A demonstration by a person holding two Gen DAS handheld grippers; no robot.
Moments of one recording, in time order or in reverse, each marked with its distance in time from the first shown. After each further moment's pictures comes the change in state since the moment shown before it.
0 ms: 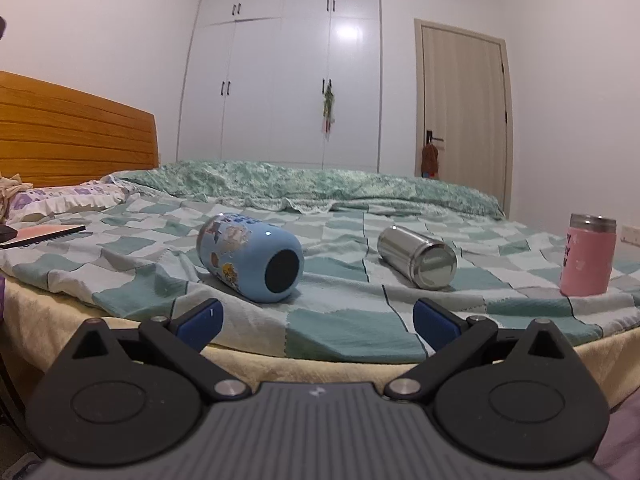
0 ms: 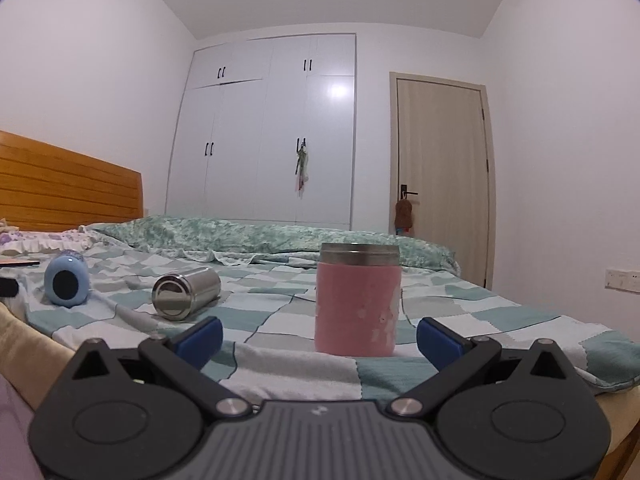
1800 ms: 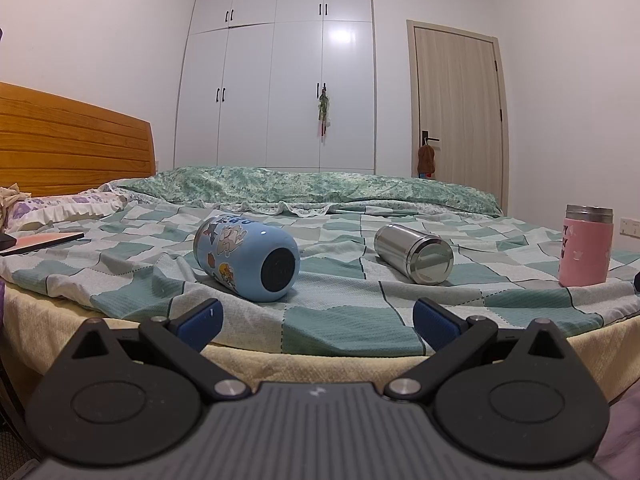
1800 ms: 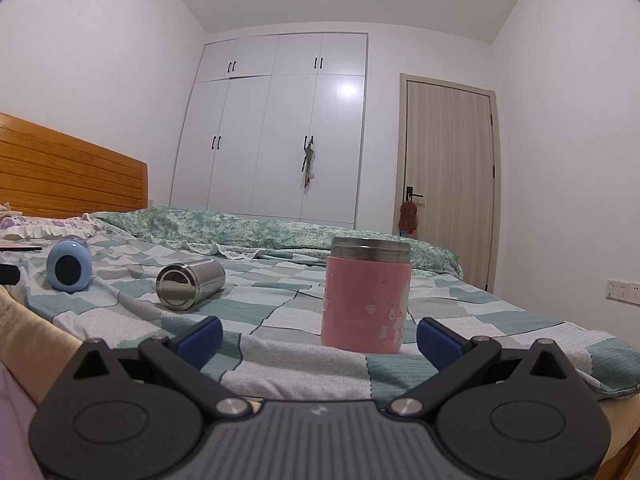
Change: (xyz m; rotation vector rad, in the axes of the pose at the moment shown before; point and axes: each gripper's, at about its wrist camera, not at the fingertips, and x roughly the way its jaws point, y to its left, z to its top) left arm -0.002 -0.004 -0.006 0.028 -0.005 -0.006; right arm 0.003 0.006 -0.004 -0.031 0.006 0.008
